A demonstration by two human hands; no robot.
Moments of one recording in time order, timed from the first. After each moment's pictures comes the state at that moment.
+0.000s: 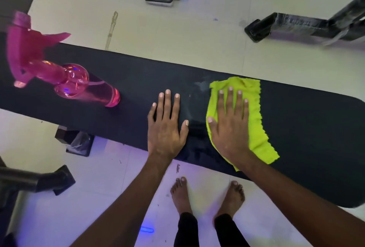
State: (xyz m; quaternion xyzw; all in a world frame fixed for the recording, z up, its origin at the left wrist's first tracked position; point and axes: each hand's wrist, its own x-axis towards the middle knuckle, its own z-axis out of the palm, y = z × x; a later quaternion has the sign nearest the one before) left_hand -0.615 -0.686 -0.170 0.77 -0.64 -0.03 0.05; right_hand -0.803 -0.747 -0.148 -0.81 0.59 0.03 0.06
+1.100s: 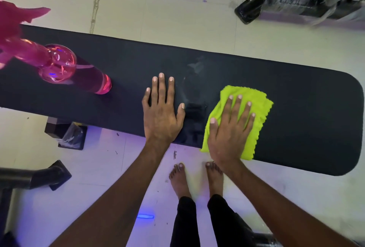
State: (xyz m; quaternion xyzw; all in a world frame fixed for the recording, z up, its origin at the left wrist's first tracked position) left_hand -0.615 -0.686 -0.168 0.77 -0.64 -0.03 0.04; right_hand -0.802 -0.671 -0.160 -0.69 0.72 -0.03 0.05
